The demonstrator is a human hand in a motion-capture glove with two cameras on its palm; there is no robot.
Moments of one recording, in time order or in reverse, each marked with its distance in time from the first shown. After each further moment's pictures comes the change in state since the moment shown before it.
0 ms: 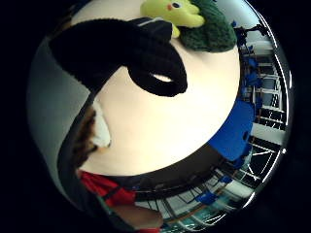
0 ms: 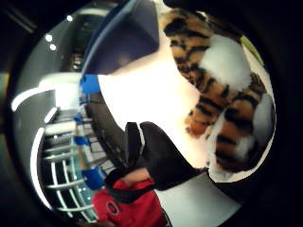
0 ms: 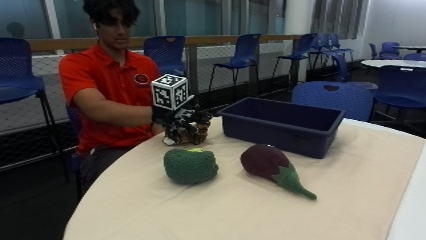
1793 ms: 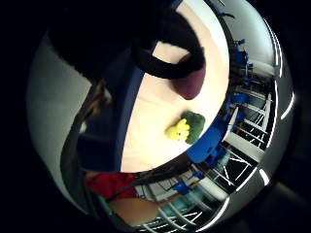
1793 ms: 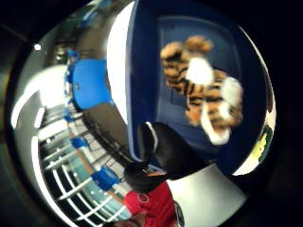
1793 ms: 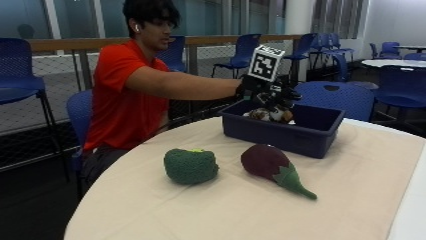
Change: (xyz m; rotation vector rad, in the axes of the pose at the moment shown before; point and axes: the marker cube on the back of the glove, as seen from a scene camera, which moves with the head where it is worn) arm -0.151 -0.249 -0.095 -0.160 0.133 -0.063
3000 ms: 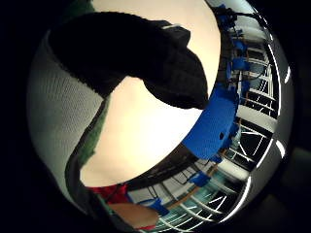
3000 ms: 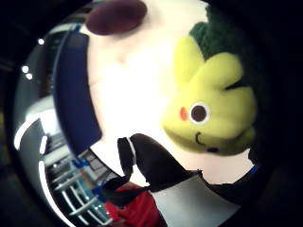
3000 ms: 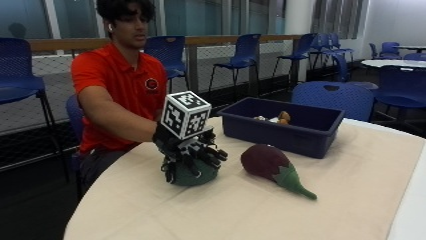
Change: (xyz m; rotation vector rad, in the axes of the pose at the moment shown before) arm 0.288 0.125 0.115 -0.047 0.021 0.321
